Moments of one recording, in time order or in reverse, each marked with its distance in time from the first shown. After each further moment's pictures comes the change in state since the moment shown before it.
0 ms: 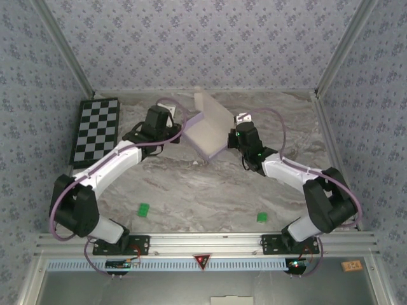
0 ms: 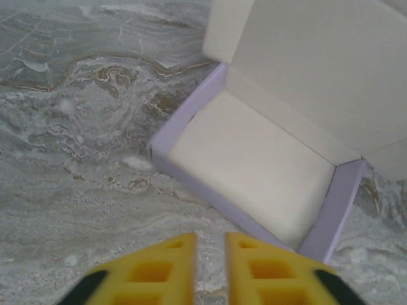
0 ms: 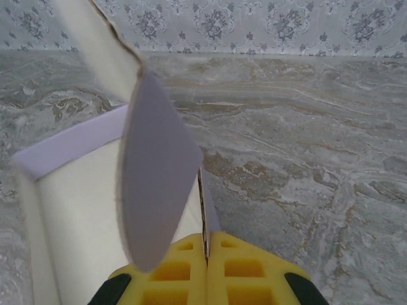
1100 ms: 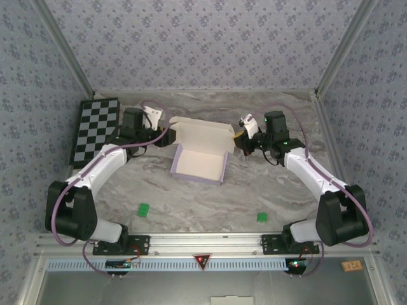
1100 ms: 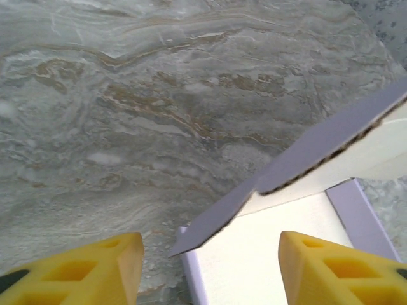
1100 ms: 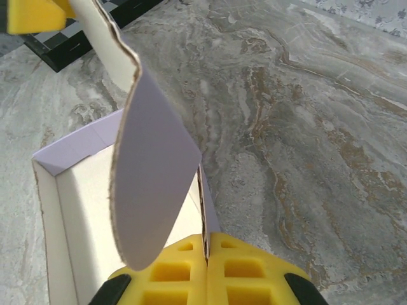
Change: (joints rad) left arm 0.217 -0.061 -0.145 0.100 0.478 0.192; right arm -0.260 -0.150 0.086 -0.414 -0.885 -0.493
